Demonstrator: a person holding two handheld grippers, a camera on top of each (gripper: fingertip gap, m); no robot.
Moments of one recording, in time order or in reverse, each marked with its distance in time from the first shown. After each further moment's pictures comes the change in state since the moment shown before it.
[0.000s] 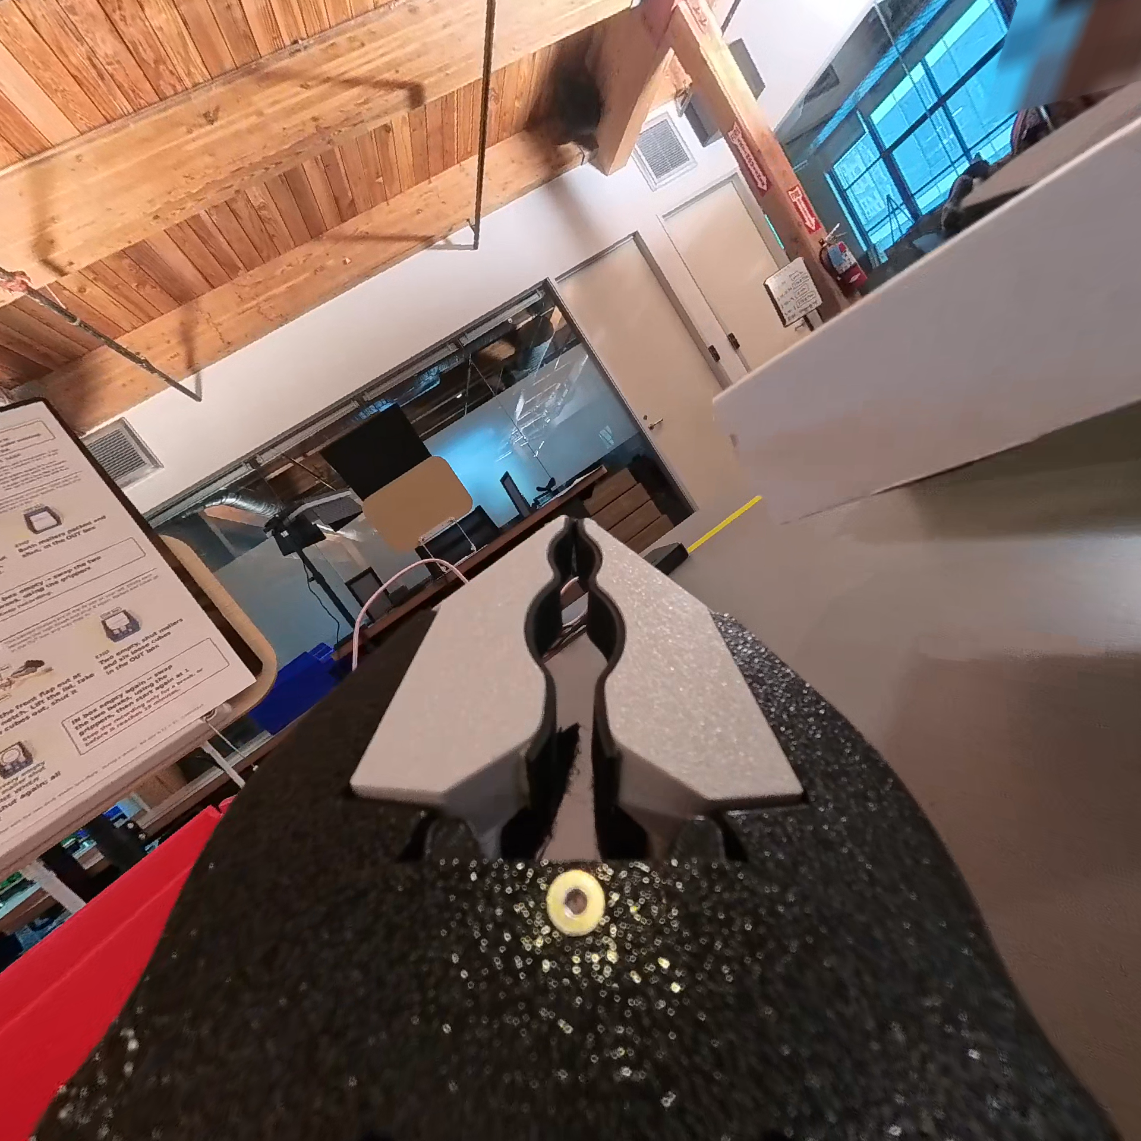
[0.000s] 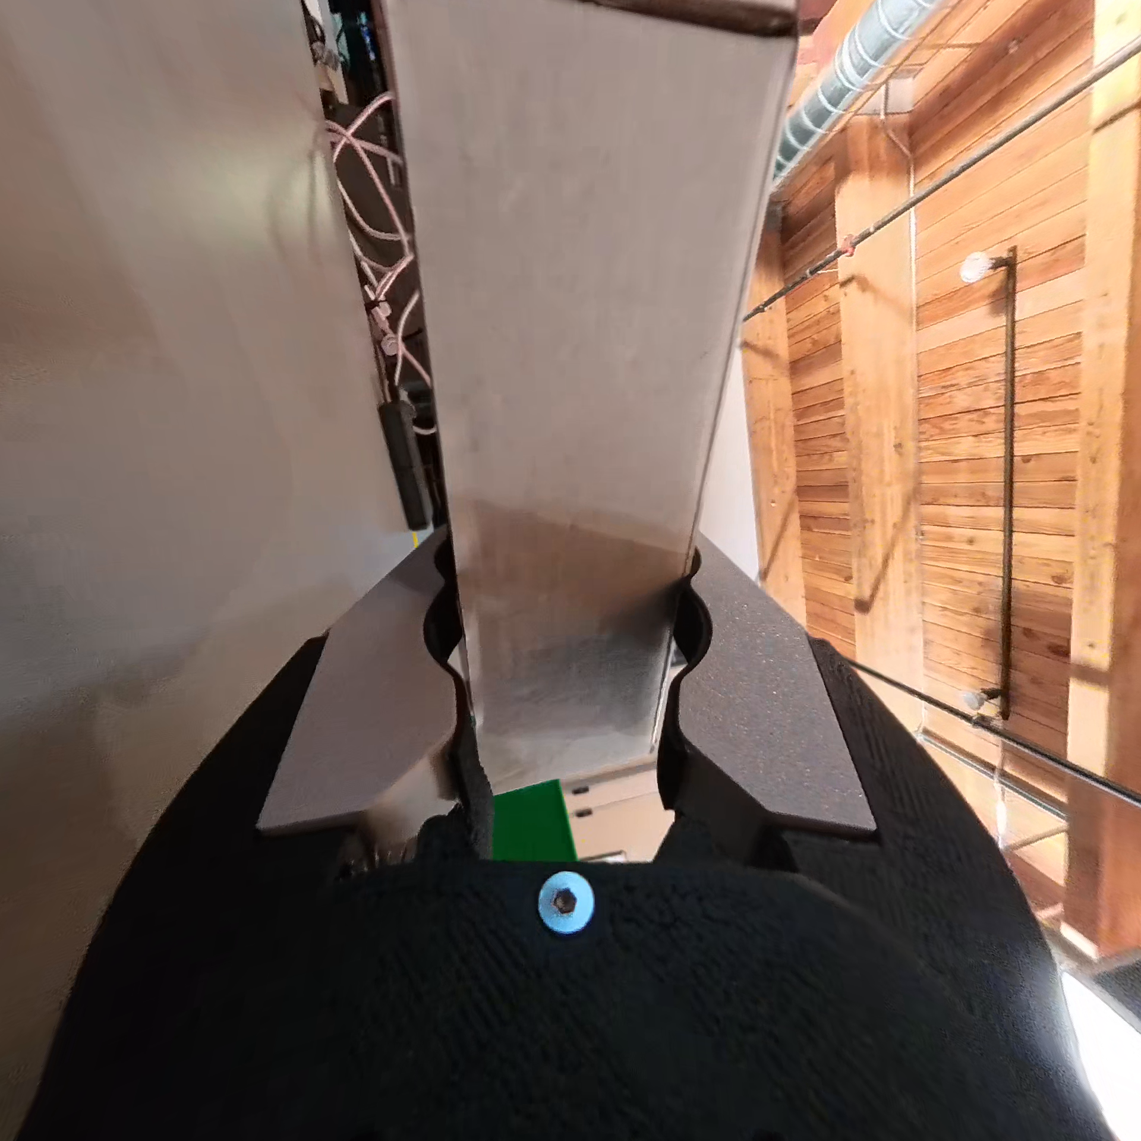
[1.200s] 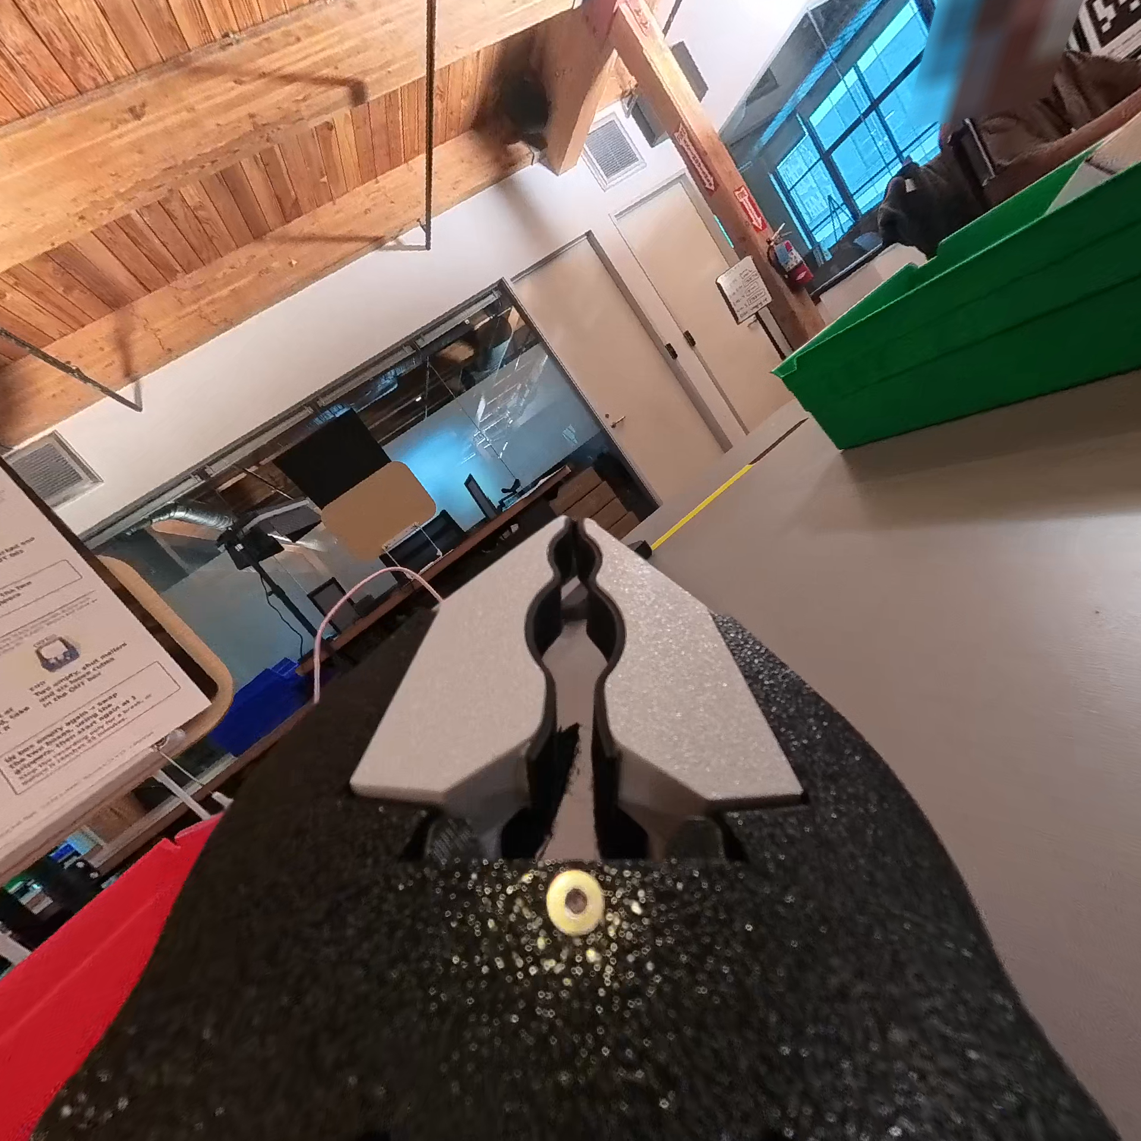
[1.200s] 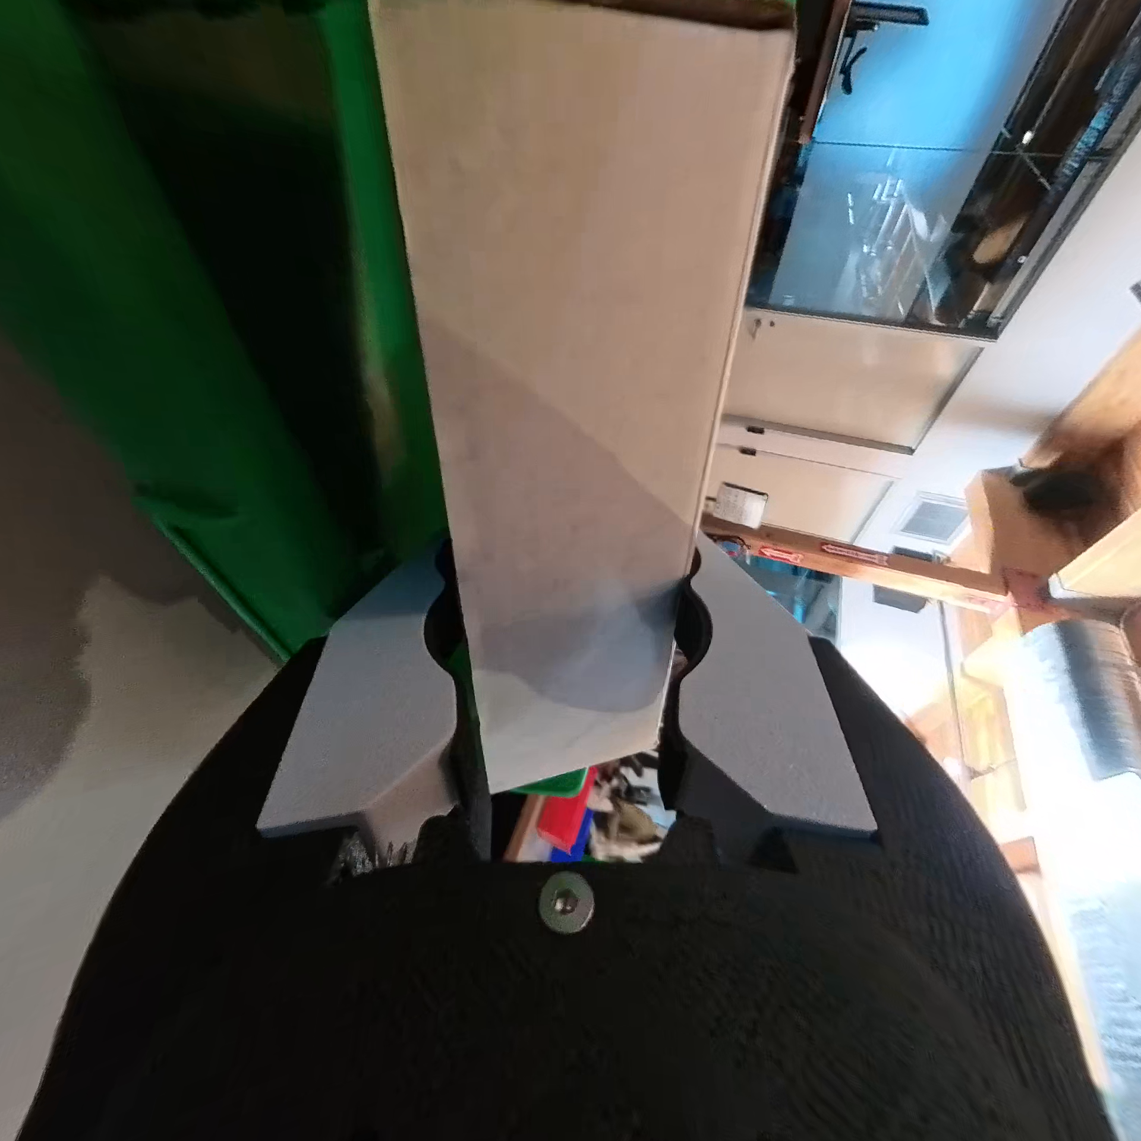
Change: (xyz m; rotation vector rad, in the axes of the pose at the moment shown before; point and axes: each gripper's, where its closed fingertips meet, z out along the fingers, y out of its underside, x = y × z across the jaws) left arm 0.016 -0.002 -0.001 -0.001 0.078 0.004; right arm 0.002 0.250 -0.102 -0.751 -0.521 -0.112
